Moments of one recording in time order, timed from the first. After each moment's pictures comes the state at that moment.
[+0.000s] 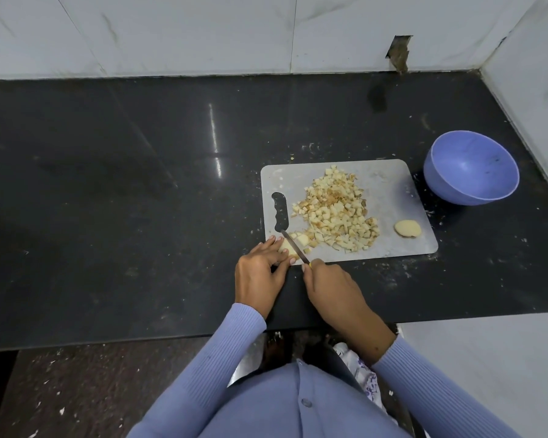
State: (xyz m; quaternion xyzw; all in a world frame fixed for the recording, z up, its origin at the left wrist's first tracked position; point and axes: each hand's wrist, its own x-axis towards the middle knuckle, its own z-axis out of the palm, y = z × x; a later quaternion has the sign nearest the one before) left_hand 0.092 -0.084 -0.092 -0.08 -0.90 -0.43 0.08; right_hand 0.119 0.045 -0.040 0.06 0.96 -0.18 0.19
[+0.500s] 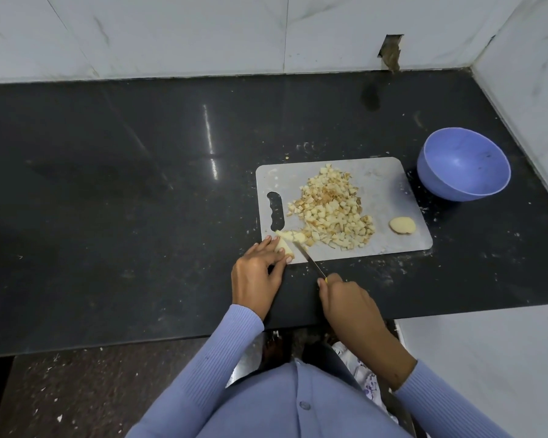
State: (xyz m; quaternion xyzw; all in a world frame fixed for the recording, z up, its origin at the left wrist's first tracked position) left_hand 0.094 -0.083 -0.092 -0.09 -0.90 -0.41 0.09; right_hand 0.149 0.062 -0.037 0.08 0.97 -0.14 0.18
